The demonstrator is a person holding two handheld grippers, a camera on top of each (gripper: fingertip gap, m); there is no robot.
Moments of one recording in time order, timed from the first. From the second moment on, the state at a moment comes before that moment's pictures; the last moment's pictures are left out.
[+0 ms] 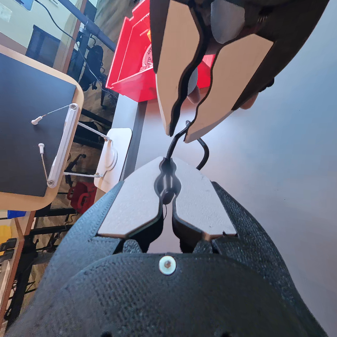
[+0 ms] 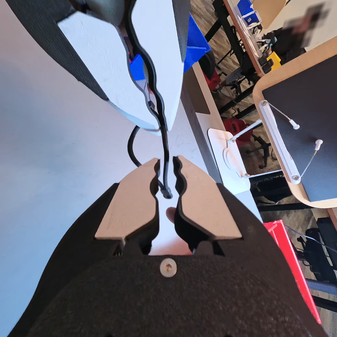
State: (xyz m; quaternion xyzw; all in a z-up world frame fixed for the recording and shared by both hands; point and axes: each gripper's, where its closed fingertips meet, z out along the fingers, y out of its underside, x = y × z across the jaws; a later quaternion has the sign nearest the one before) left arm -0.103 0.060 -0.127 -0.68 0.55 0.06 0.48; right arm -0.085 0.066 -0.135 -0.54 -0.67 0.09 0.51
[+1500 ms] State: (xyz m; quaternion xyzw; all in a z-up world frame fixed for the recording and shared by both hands) left arm -0.083 0.058 -0.126 -0.68 0.53 0.01 0.50; right arm -0.084 0.061 -0.122 -0.50 -0.68 0.03 0.53
